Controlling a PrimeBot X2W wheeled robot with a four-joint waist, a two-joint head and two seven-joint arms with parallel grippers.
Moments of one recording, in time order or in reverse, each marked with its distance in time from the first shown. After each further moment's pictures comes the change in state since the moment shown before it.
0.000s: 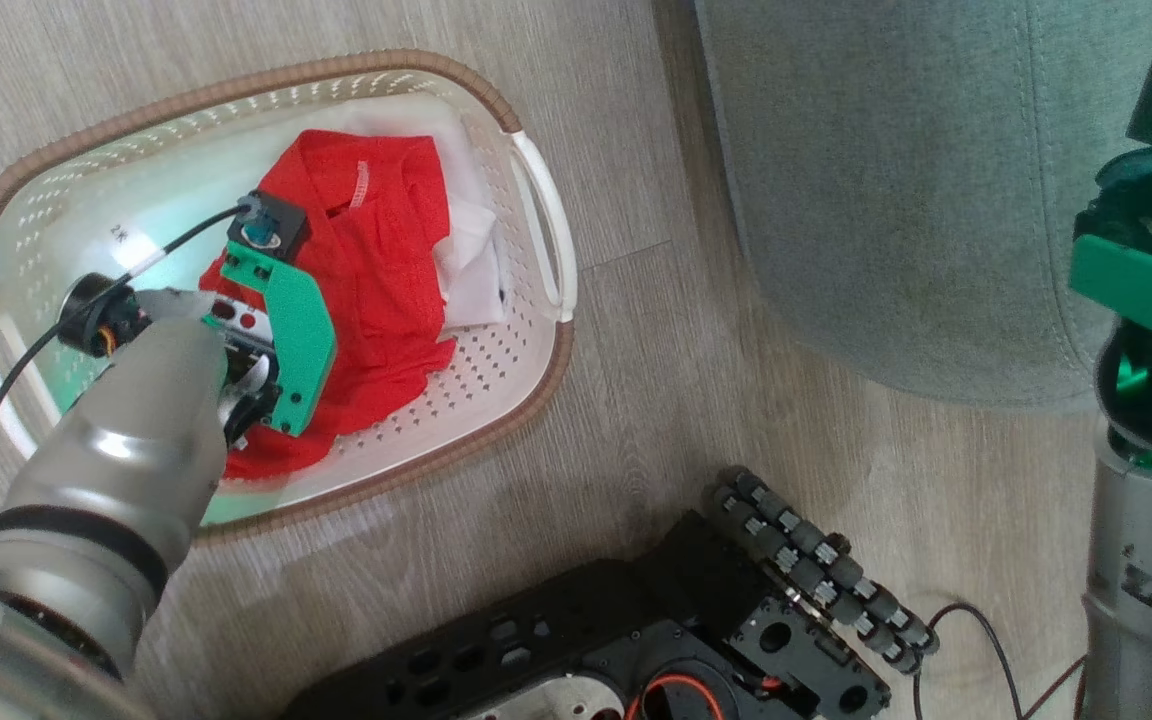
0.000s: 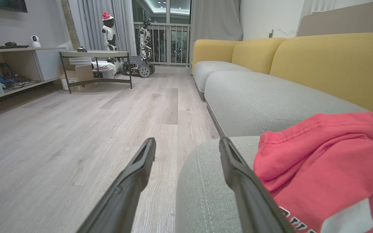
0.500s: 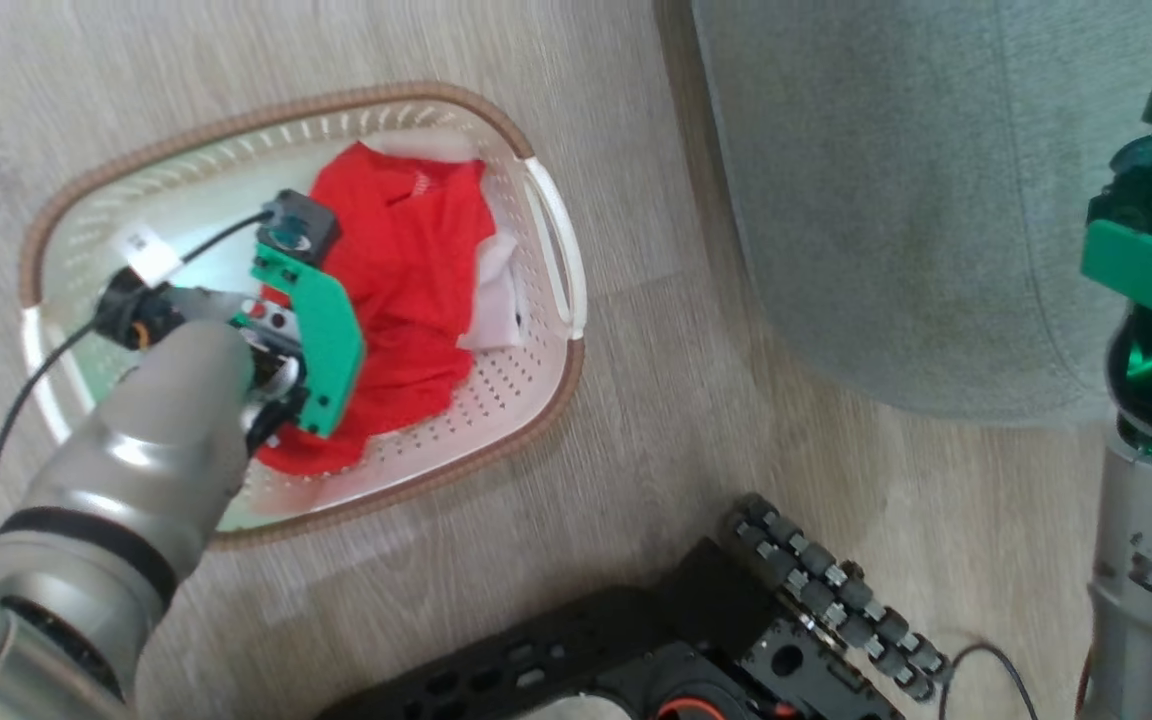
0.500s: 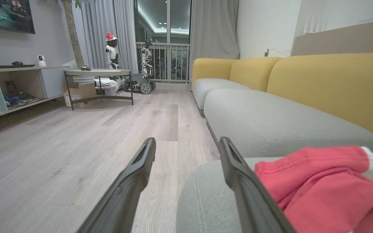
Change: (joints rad) left arm 0.002 0.017 -0.109 -0.084 -0.108 0.000 -0.054; right arm -0.017 0.001 -0.013 0.010 -0.003 0.000 0.000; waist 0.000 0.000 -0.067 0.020
